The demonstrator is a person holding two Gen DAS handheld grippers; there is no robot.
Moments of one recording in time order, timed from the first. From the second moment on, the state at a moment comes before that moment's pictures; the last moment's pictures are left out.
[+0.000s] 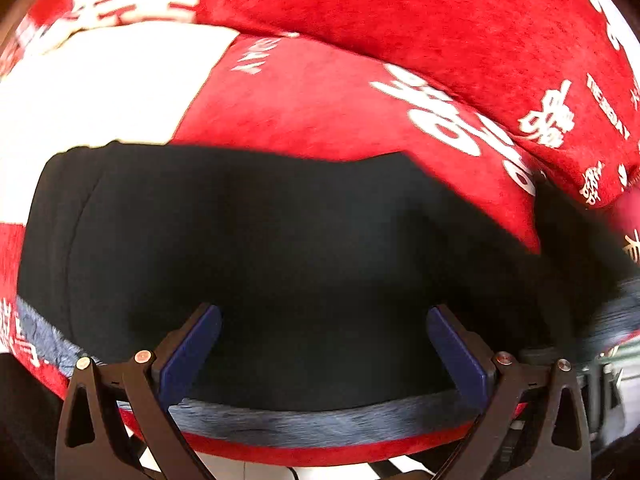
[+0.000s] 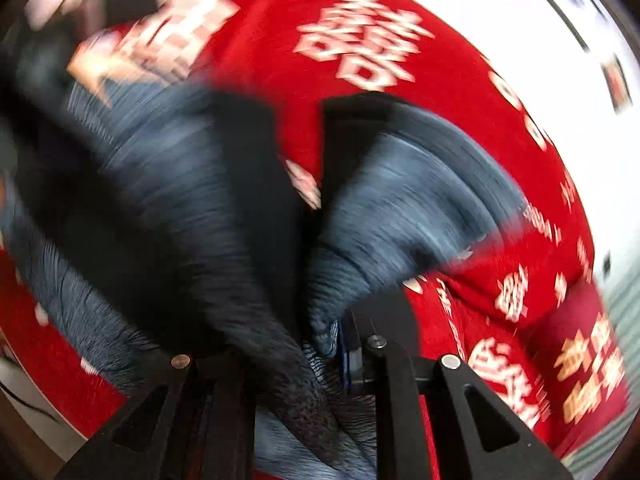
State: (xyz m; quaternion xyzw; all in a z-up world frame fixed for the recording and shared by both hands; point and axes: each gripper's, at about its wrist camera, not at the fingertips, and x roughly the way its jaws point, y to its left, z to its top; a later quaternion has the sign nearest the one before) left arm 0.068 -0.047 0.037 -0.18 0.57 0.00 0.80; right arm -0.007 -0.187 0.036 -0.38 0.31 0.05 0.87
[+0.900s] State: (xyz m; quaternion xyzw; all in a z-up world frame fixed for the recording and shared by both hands) left arm 0.059 -0.096 0.050 -0.11 0.57 -0.07 0.81; right arm -0.003 -0.310 0.063 -0.06 0.48 0.03 0.87
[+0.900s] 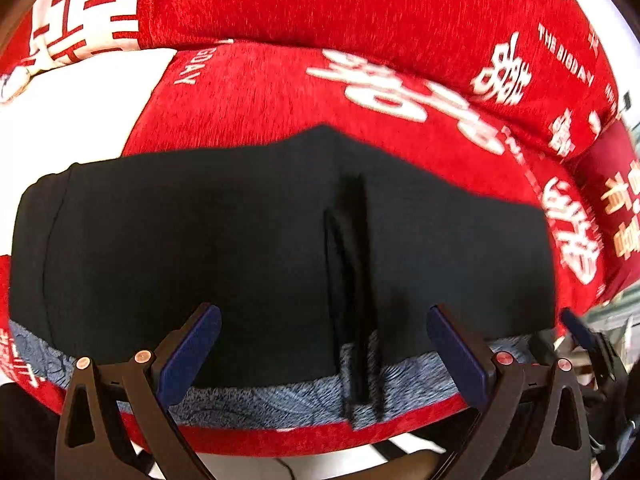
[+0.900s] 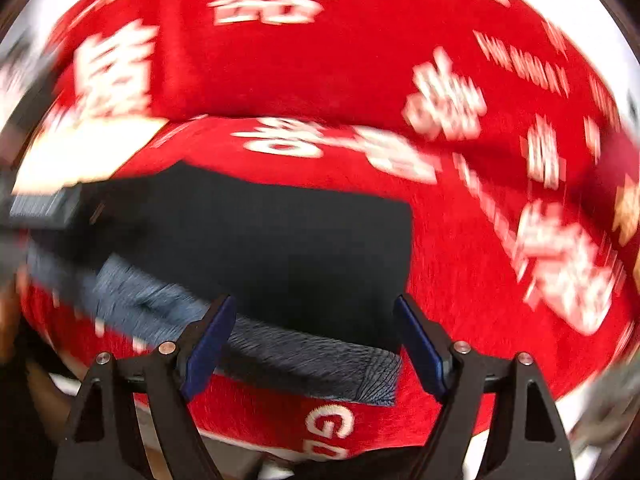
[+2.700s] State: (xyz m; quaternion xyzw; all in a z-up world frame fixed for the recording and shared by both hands) left arm 0.032 -0.132 0.026 -0.03 0.59 -0.08 0.81; right arm 0.062 -0.376 0.064 0.20 0.55 0.17 0.79
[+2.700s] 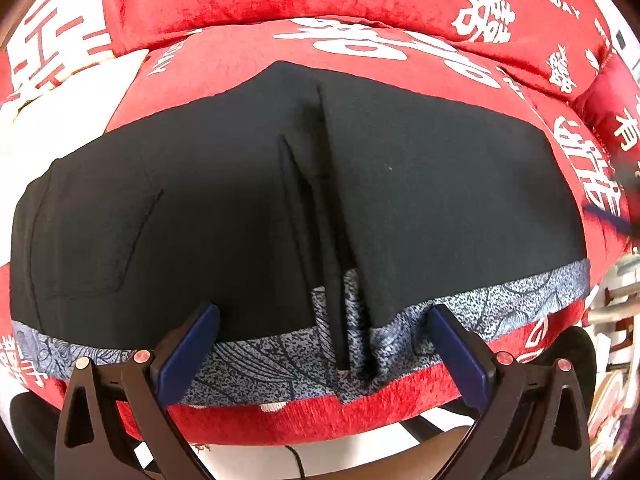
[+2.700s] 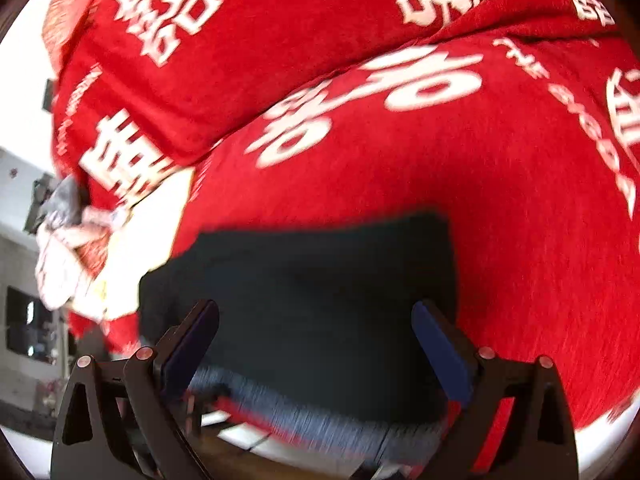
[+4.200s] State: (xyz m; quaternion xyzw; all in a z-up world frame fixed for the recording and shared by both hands) left arm 0.005 0.031 0.012 -0.17 0.56 0.06 0.81; right arm 0.080 -0.174 0.016 -0.06 0.57 0.13 0.81
